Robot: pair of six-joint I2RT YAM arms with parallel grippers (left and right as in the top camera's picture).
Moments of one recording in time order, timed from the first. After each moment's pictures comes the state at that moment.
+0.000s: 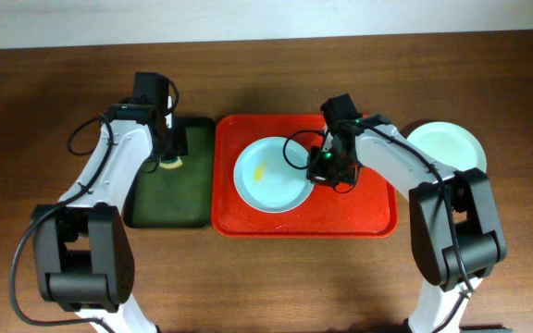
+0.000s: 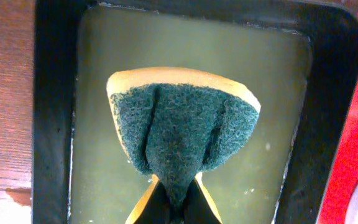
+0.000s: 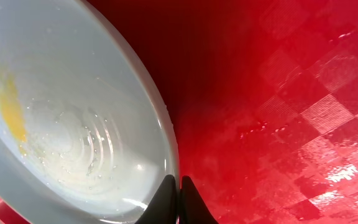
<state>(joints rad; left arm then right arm) -0.08 1.90 1.43 -0.81 -0.07 -0.16 0.30 1.98 1.33 -0.77 -0.32 0.48</state>
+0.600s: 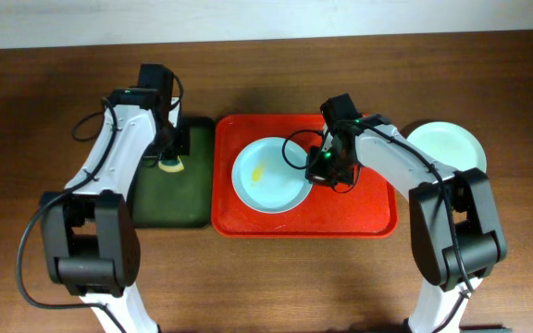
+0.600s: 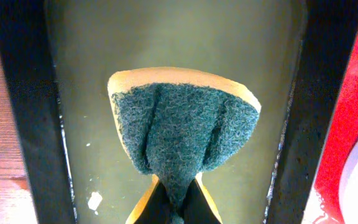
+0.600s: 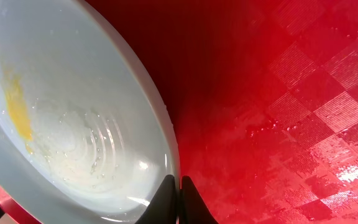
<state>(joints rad) -0.09 1.99 1.58 -1.01 -0.05 -0.09 0.30 1.98 1.33 -0.77 -0.34 0.49</state>
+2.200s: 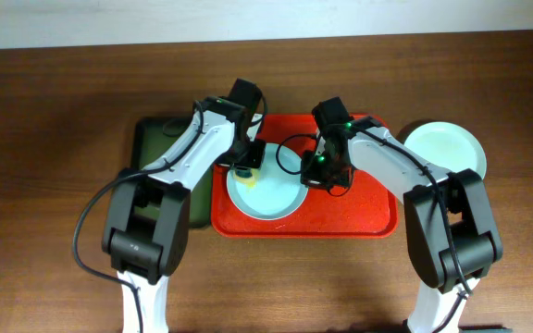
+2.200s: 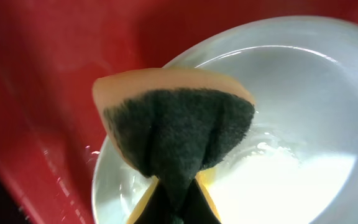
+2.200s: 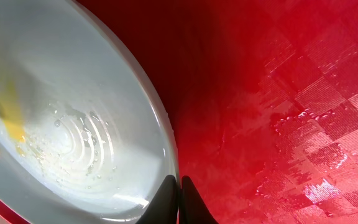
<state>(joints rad) -0.41 2.15 1.65 -0.95 0.10 -0.16 0.34 1.98 1.33 -0.78 -0.31 0.47</state>
